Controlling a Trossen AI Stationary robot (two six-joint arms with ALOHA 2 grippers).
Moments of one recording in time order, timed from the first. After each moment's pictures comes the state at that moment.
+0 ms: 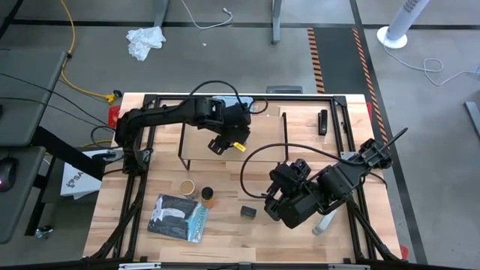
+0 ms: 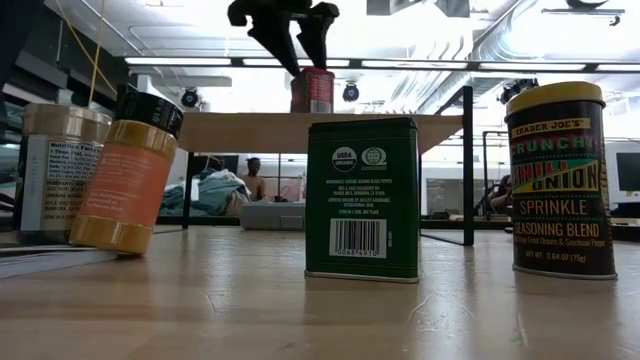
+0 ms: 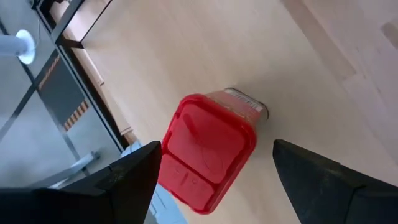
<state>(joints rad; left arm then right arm) 0.10 1.86 1.97 -1.23 -0.21 0.82 0.58 1.89 2.23 -1.52 0.57 1.12</state>
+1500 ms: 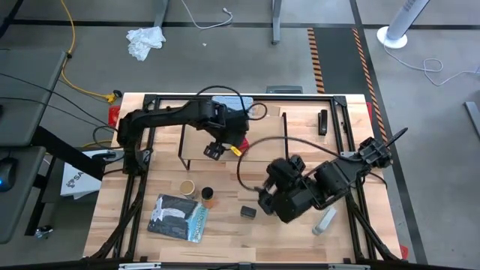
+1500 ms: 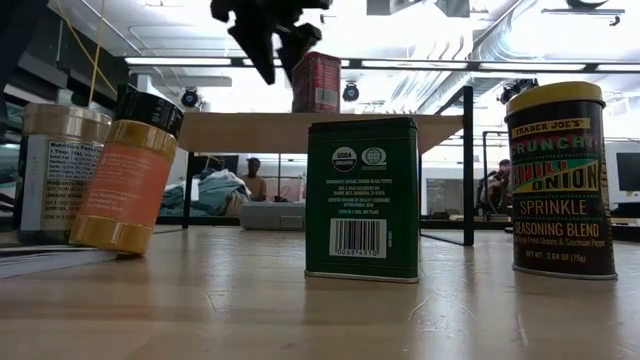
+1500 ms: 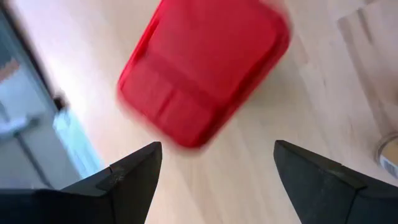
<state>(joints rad) 0.09 1.88 1.96 -1.40 -0.18 0.59 0.53 1.89 2.22 -1.44 0.65 1.09</state>
